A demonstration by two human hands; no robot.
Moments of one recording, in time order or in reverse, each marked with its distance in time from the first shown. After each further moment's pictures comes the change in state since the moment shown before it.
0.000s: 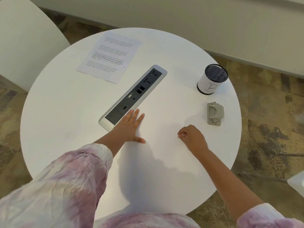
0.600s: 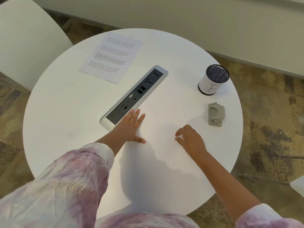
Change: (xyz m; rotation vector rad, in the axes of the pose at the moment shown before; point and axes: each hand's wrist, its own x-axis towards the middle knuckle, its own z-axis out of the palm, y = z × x) left_hand -0.001 0.001 -0.002 -0.015 -0.026 -0.020; right_hand -0.006 -0.010 -0.001 -0.085 -0.019 -0.088
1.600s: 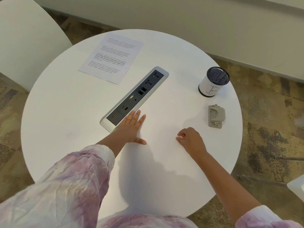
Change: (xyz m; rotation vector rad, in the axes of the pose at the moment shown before) left_hand -0.001 -0.001 0.000 -0.041 -0.007 0.011; right_hand 0.008 0.002 0.007 0.135 0.011 0.158
